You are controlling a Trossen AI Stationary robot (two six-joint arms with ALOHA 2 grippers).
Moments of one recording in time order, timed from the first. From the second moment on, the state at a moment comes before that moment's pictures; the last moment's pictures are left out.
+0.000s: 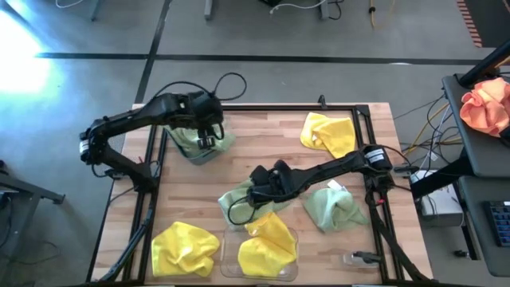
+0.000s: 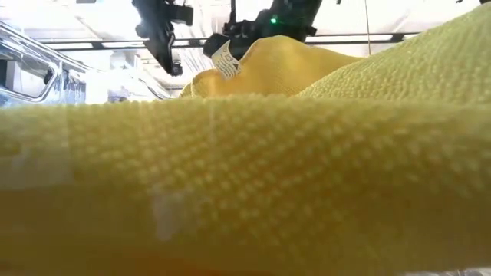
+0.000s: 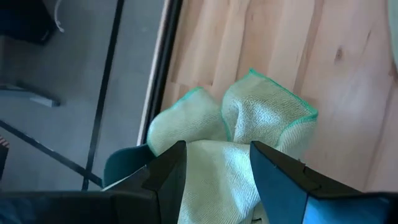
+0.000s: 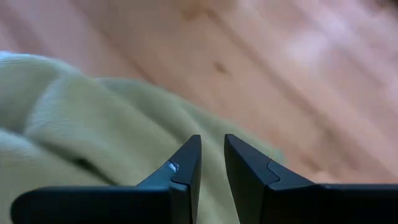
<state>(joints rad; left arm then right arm) 0.33 1.42 1.51 -1.21 -0.36 0.23 0.21 2.03 1.64 -0.81 0.49 0.82</state>
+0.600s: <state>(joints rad) 0.33 1.23 1.51 -1.24 -0.36 0.13 0.21 2.03 1.60 -0.55 0.26 0.81</state>
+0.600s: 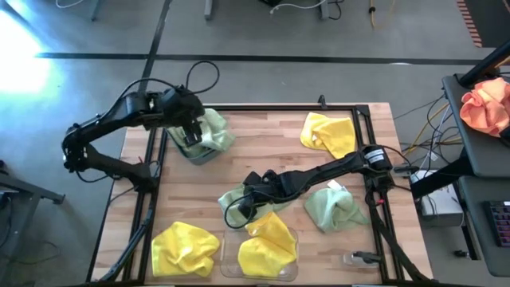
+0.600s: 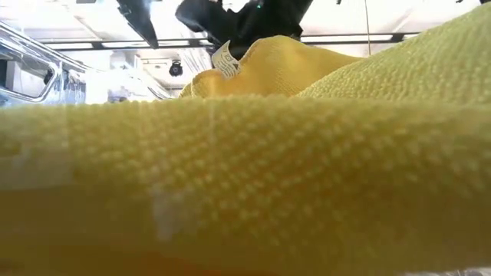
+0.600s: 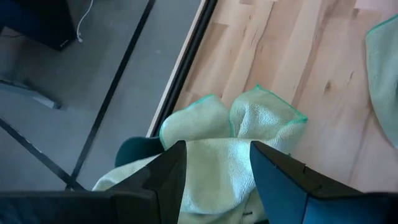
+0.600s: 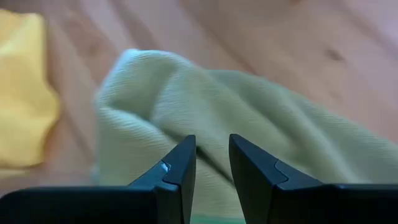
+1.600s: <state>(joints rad) 0.33 1.13 1.51 -1.34 -0.36 0.03 0.19 2.16 1.60 -0.41 0.12 0.81</state>
